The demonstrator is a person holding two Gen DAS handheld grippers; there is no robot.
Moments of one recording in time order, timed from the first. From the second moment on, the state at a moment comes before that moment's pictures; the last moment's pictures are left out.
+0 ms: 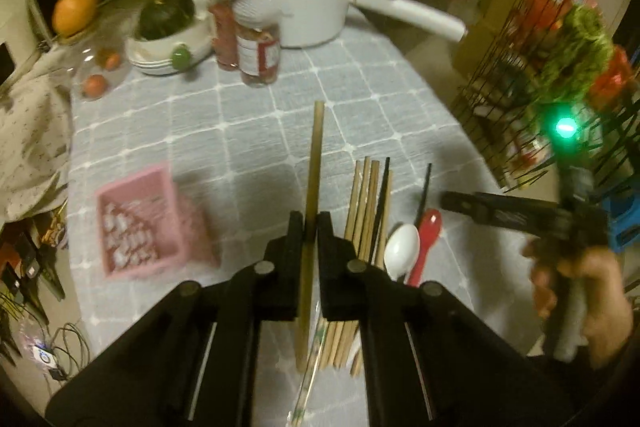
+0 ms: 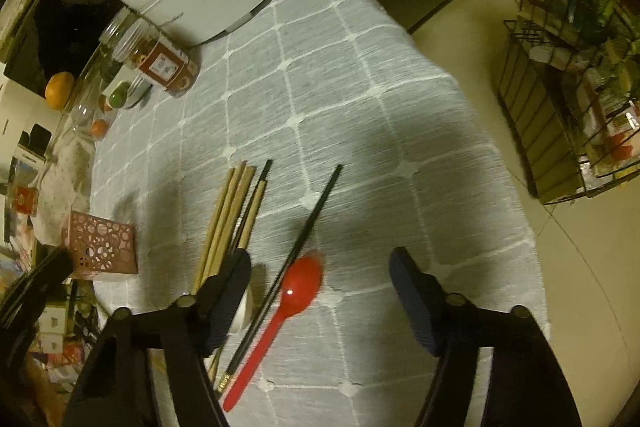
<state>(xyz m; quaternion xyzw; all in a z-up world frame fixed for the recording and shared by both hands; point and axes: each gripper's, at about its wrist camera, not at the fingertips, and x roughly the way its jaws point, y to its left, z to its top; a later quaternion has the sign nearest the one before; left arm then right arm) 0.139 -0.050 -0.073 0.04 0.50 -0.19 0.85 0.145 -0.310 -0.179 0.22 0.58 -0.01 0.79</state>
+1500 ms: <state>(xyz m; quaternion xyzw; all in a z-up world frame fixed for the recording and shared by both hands) 0.088 0.052 -0.049 -0.08 0.43 -0.15 0.89 0.218 -0.209 -0.214 0.16 0.60 0.03 0.78</state>
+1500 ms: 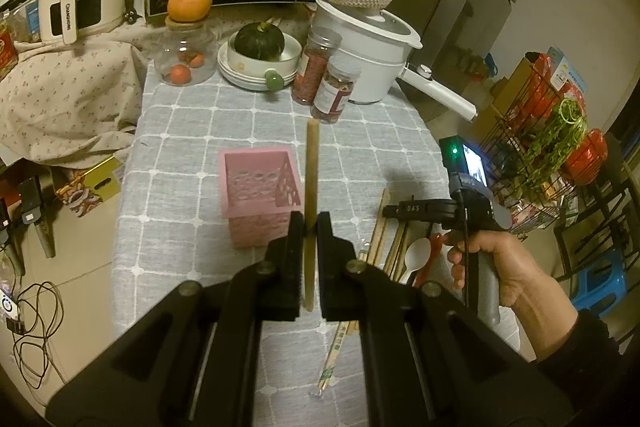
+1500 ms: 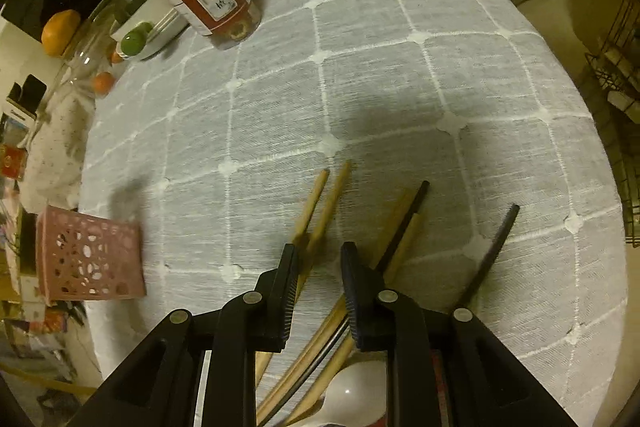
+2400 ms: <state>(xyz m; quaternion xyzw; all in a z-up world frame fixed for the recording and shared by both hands) 0.069 0.058 -0.022 -0.07 0.35 -0.15 0.92 0.161 -0.213 -0.108 0.18 0.47 0.10 0.86</state>
